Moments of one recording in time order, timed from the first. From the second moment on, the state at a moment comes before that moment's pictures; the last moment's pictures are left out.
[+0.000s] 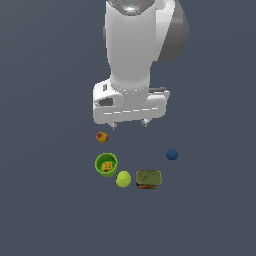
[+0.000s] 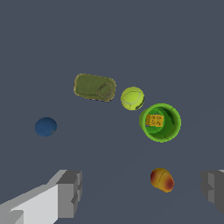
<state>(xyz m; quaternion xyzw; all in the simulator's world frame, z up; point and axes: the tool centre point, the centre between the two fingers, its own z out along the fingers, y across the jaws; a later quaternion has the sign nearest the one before) 0.038 0.005 0.287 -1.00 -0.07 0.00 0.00</state>
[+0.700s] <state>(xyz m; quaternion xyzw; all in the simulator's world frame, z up) 0.103 -0.010 0.172 -0.98 -0.18 0.00 0.00</state>
